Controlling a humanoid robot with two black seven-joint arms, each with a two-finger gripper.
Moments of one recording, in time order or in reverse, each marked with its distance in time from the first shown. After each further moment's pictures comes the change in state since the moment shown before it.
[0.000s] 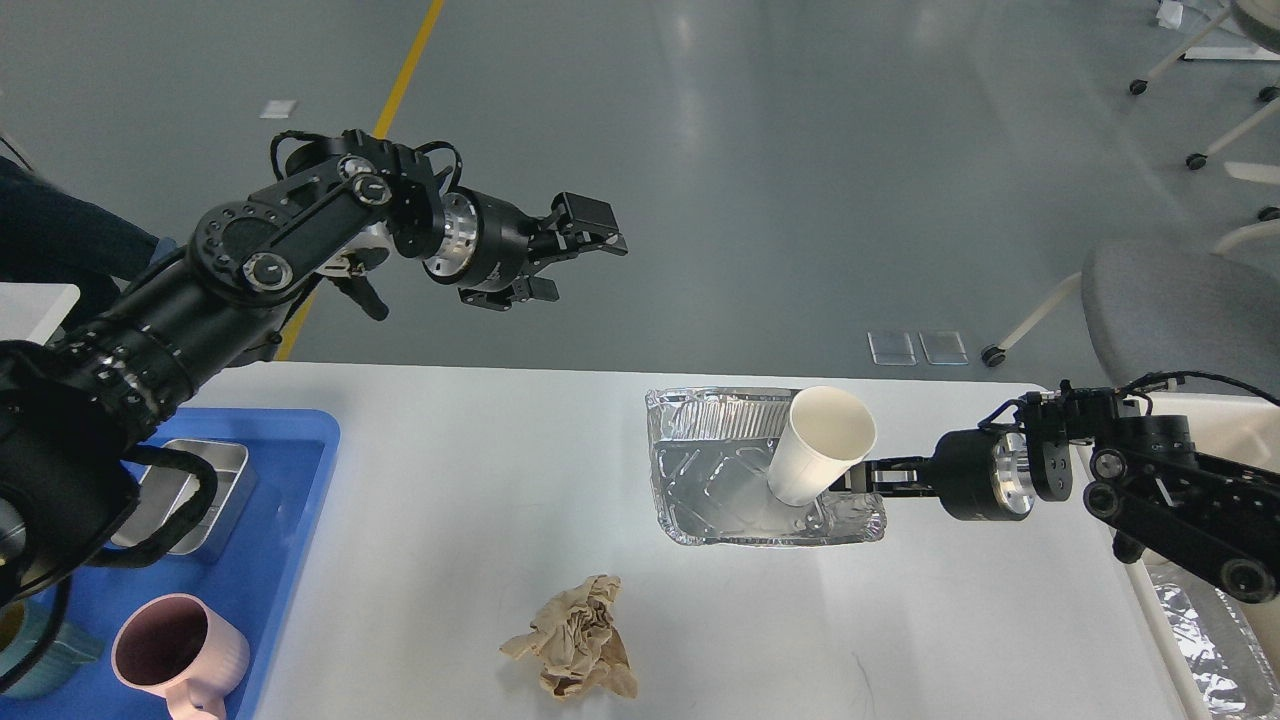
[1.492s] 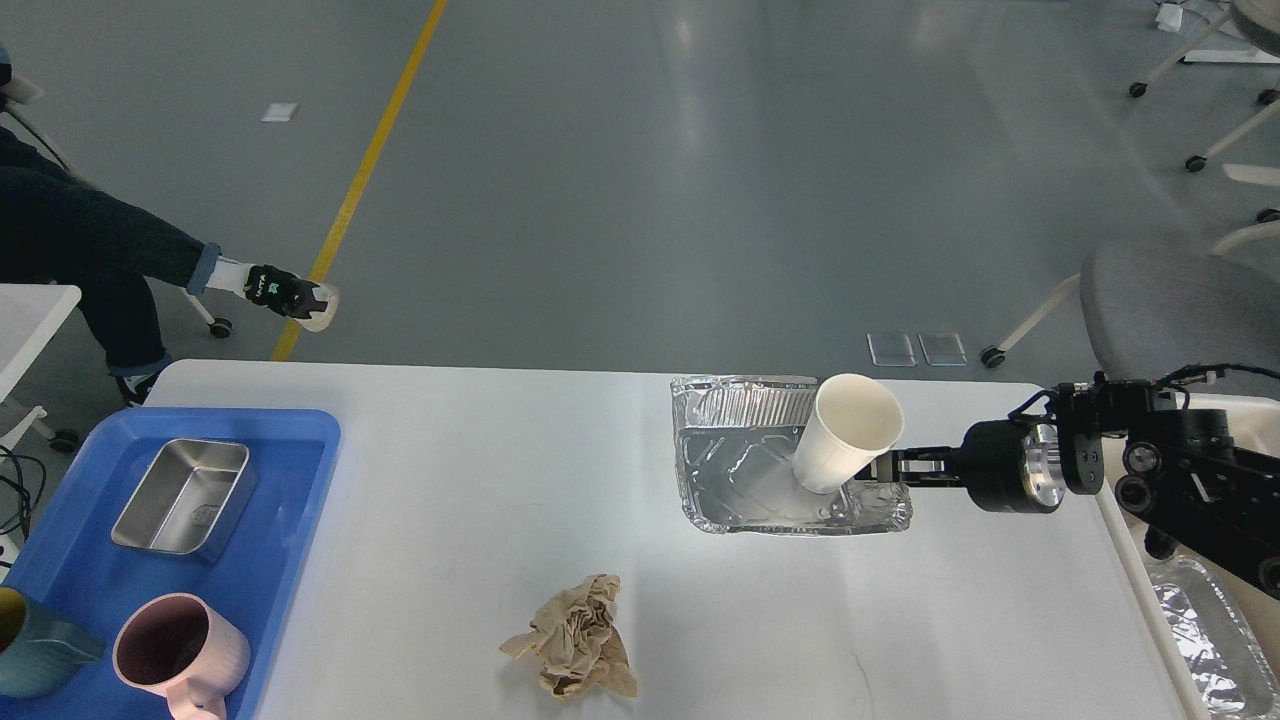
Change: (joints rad) left arm 0.465 1.432 -0.137 -0.658 -0.030 -0.248 -0.406; right arm -0.002 -0.055 0.014 0.018 0.003 -0.004 0.000
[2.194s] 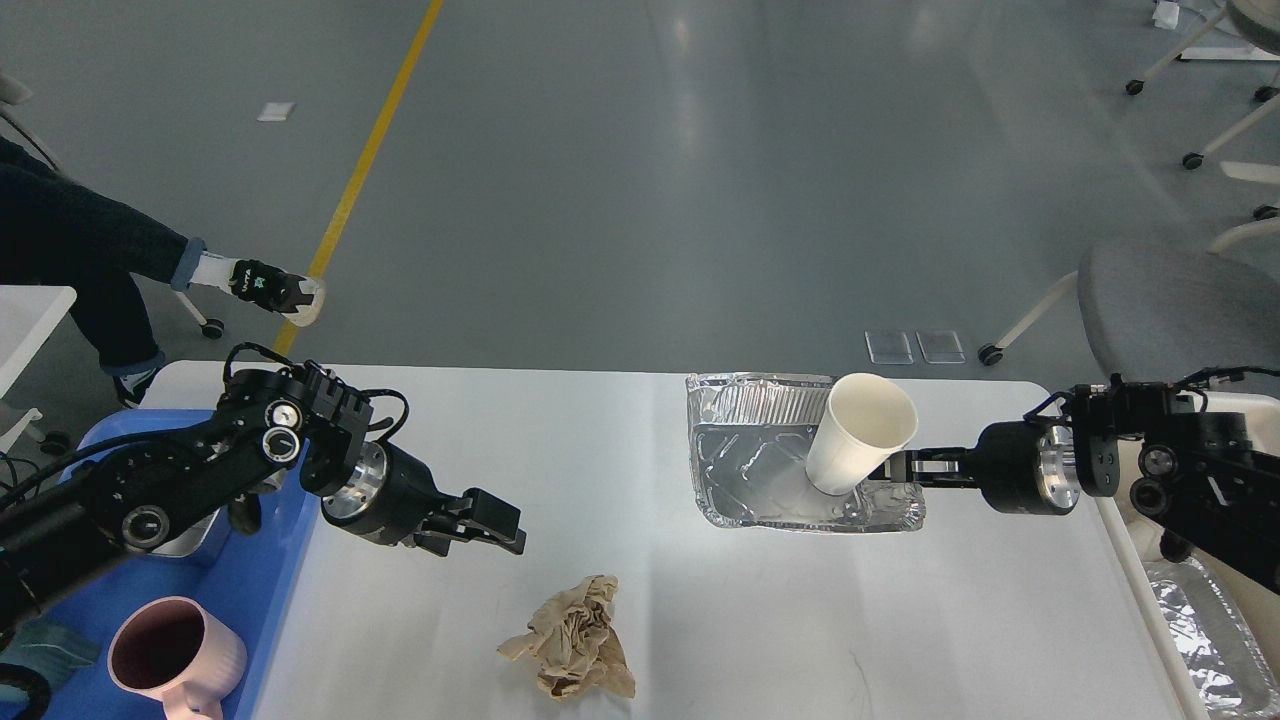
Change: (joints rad) left arm -0.032 -1.174 0.182 0.157 0.373 0.051 0.449; right arm -0.013 -0.025 0.005 0.003 0.000 -0.007 0.001
